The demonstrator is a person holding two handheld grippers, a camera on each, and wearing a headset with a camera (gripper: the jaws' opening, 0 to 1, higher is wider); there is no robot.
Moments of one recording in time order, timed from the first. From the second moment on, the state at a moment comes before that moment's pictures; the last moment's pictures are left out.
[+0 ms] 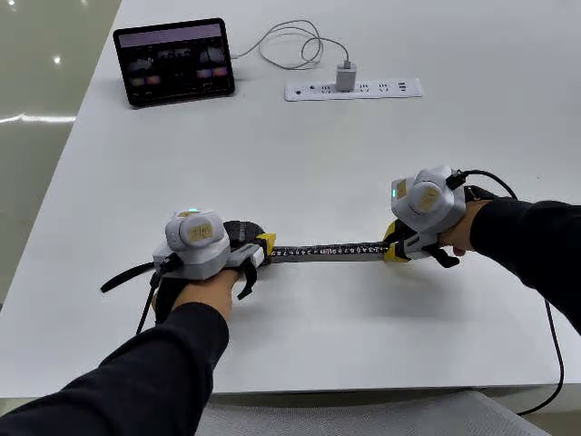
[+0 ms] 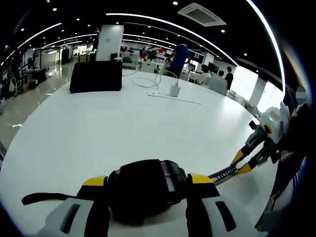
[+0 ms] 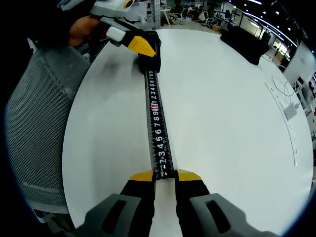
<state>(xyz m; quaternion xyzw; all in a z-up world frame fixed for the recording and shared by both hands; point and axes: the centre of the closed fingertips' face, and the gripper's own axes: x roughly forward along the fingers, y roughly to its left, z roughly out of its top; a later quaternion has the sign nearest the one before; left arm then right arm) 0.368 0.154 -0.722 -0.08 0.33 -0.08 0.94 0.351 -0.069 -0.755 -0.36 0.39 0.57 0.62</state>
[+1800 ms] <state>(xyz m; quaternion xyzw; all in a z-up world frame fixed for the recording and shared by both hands) 0.367 0.153 -0.723 -0.09 0.34 -0.08 0.93 0.355 -0.040 -0.758 -0.34 0.39 0.58 0.64</state>
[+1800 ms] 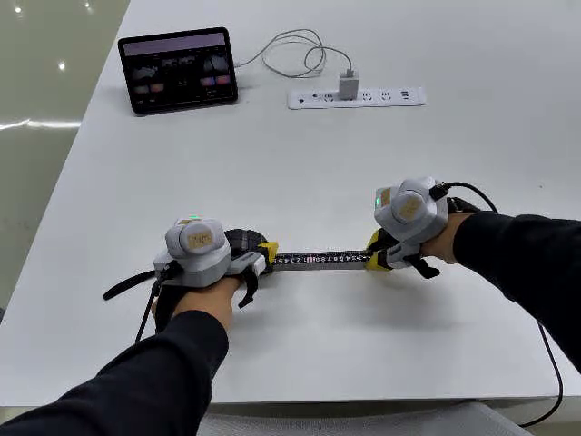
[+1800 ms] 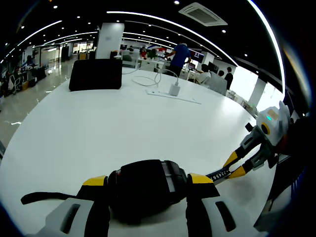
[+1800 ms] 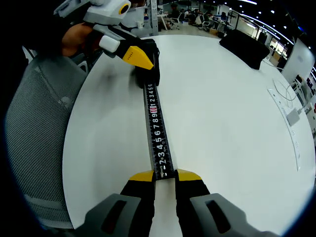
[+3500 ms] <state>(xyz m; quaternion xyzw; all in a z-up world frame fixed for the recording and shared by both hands) 0.366 0.153 -0.723 -0.09 0.34 -0.10 0.93 0.352 -0.005 -0.758 -0.33 0.37 0.59 0.64</state>
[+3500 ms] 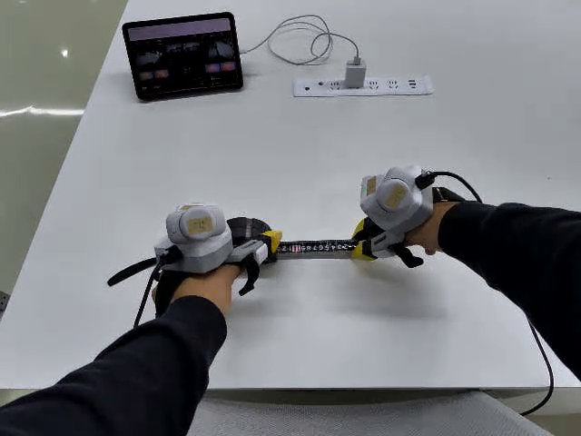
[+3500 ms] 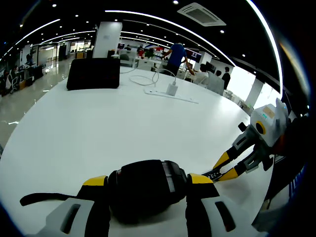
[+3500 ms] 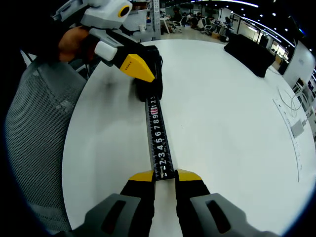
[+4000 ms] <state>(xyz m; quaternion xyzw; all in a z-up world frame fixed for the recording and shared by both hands) 0.364 0.152 -0.721 -0.10 0.34 -0.10 0.93 0.356 0.004 -0.757 -0.32 0.36 0.59 0.65</state>
